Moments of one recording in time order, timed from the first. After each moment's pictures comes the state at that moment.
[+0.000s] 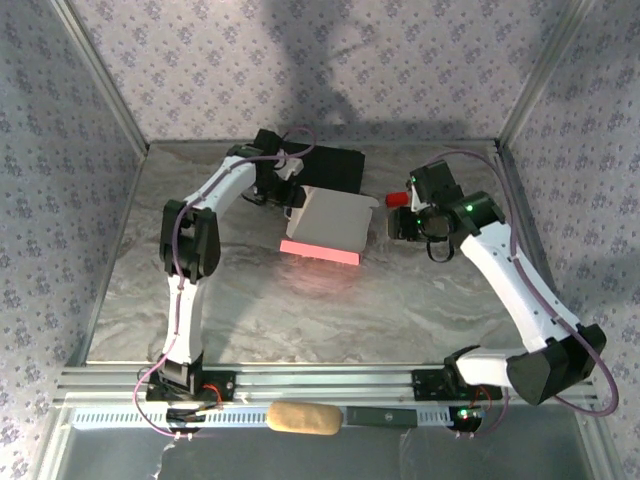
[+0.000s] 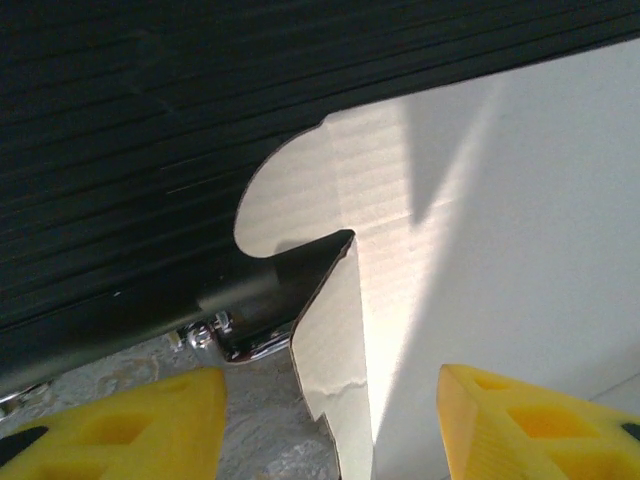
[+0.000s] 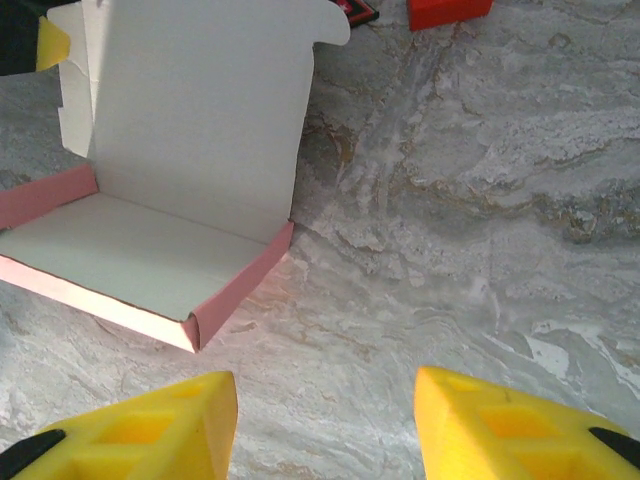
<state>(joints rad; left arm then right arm) -0.37 2.24 1.97 -0.94 0.33 0.03 0.42 1.27 1.37 -1.11 0.00 0.38</state>
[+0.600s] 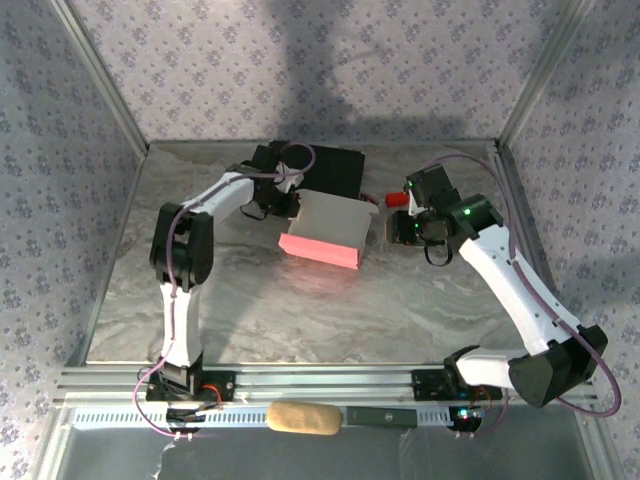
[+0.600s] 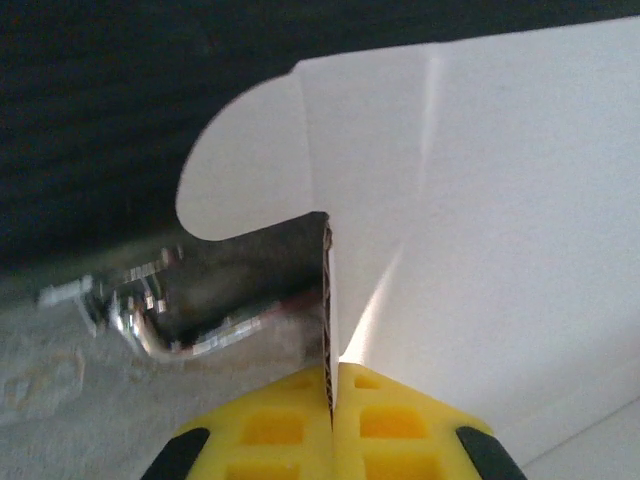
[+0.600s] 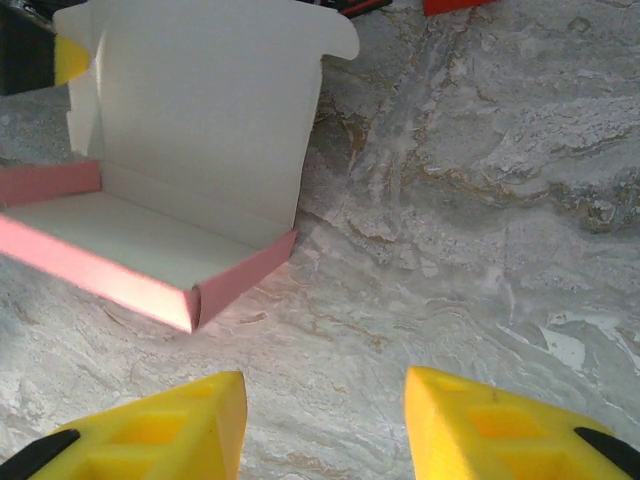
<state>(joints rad) -0.38 2.07 1.62 -0.66 0.37 -0.02 0.44 1.27 1.36 -1.11 0.00 0.40</state>
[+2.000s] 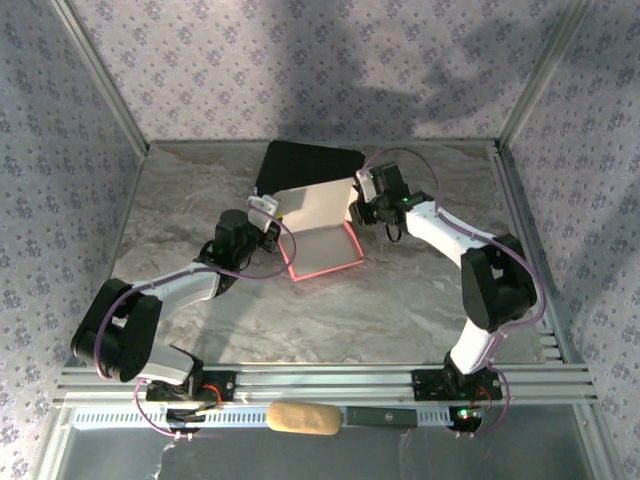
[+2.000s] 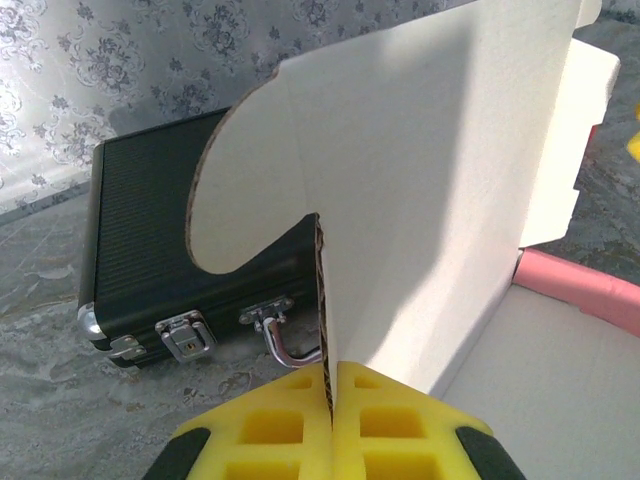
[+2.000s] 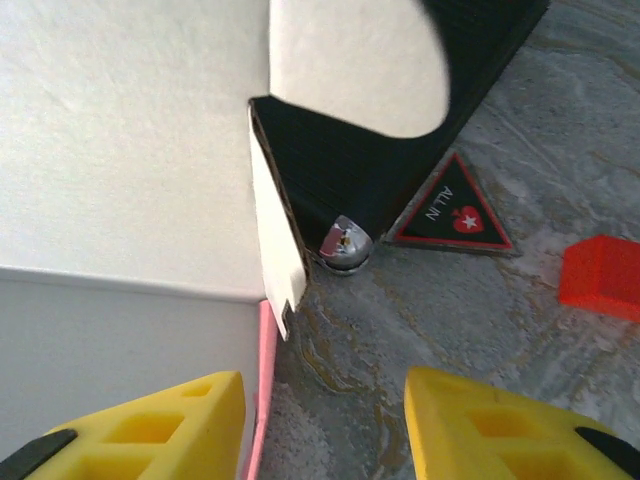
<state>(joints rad) -0.49 1.41 0.61 0.48 0.04 0.09 0.43 1.73 1.23 -0.33 -0.05 -0.01</state>
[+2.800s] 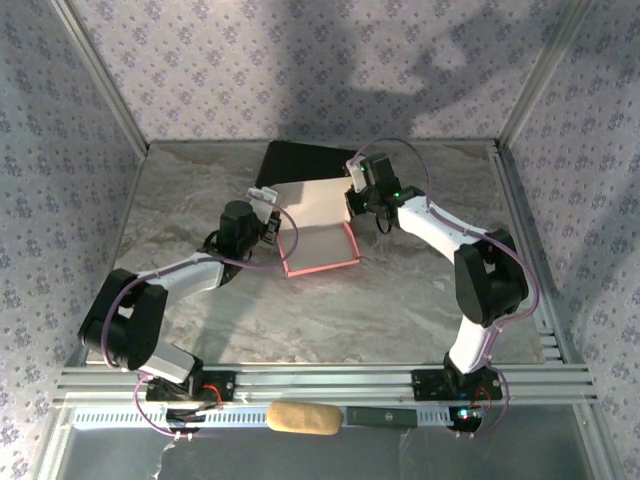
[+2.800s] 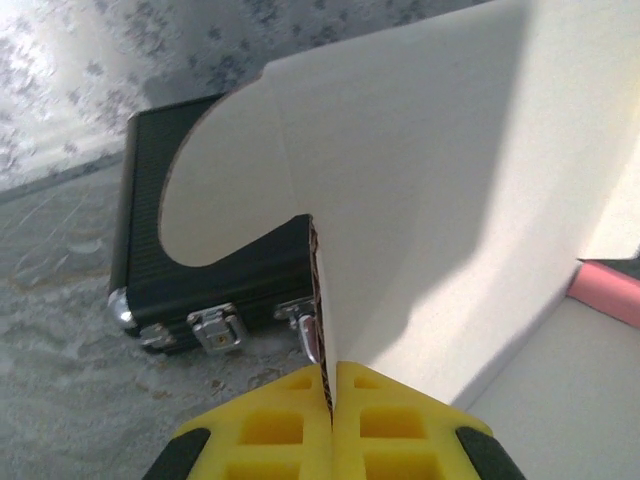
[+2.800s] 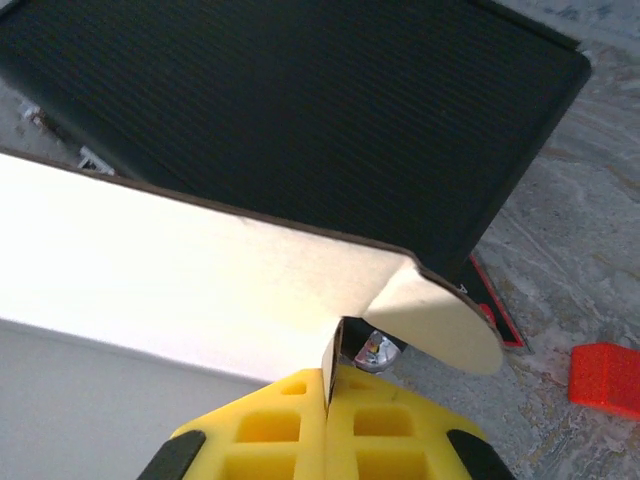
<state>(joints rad) -0.48 1.49 0.70 0.42 -0.06 0.04 0.49 1.76 1.29 -0.25 0.01 0.01</state>
